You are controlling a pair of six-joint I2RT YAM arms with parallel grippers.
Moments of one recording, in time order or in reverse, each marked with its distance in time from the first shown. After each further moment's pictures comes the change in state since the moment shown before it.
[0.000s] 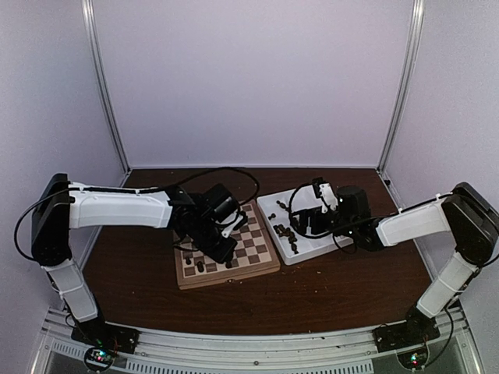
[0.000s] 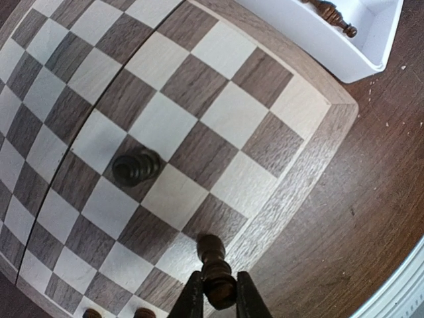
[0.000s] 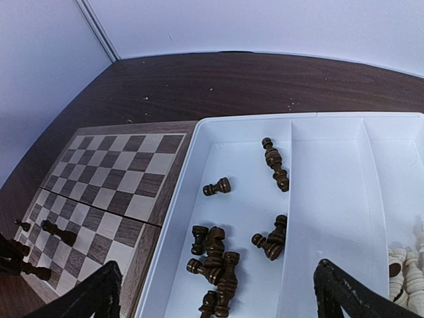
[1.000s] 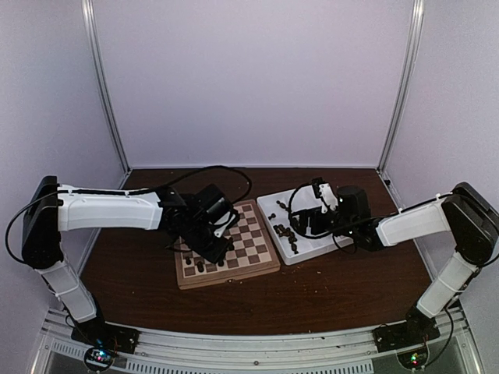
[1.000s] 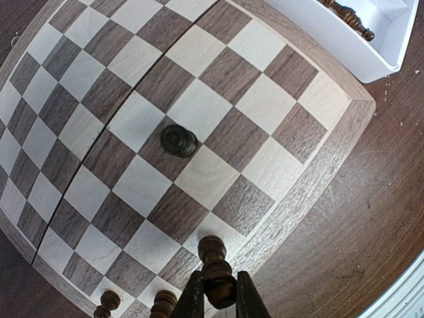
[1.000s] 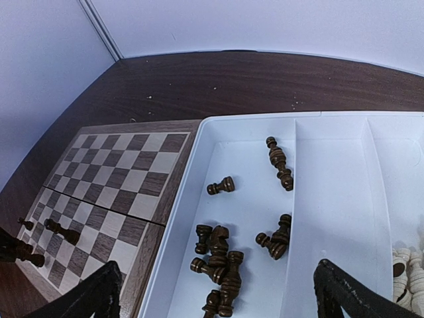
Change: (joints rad) left arm 0.000 -0.076 -0.062 -0.014 -0.074 -0.020; right arm 0.000 0.000 0.000 0.000 -0.014 0.004
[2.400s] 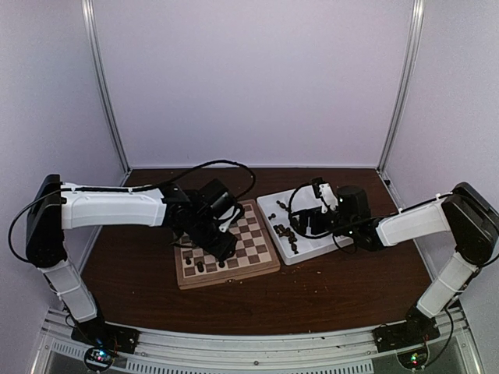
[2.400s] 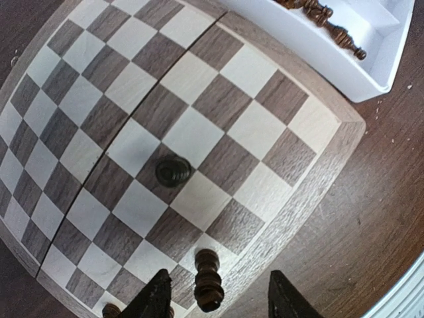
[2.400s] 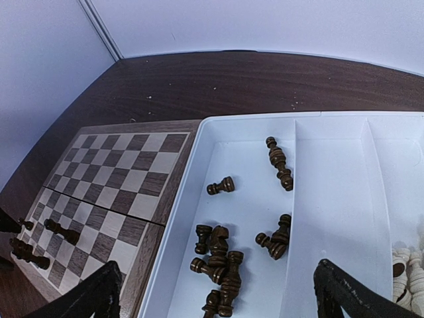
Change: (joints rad) left arm 0.001 0.023 0.035 0.018 -0.001 0.016; right arm -0.001 0.000 0.000 0.000 0.000 0.000
